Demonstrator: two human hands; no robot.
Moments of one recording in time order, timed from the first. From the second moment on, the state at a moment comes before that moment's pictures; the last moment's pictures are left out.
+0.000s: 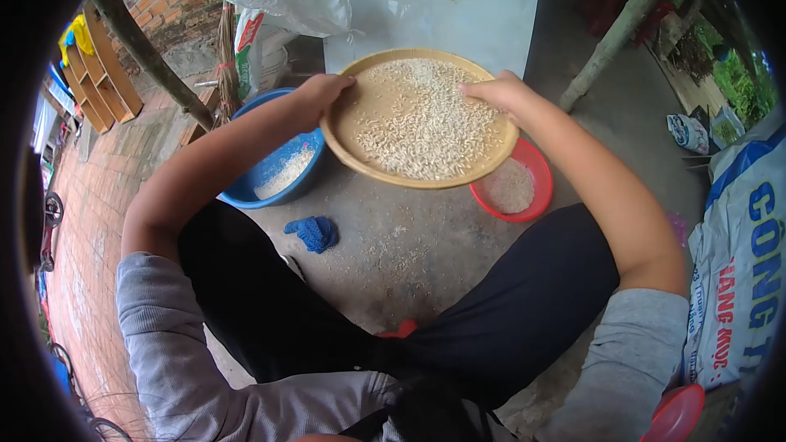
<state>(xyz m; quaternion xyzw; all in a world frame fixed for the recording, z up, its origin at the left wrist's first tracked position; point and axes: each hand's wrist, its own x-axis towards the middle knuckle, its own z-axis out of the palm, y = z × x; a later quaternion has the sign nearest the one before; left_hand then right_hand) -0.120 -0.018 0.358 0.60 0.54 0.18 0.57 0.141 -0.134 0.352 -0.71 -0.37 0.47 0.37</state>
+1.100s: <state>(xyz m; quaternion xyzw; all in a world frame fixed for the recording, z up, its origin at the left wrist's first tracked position) -0.125 0.002 0.349 0.61 0.48 0.19 0.60 0.156 -0.116 0.344 -0.76 -0.40 0.41 0.32</state>
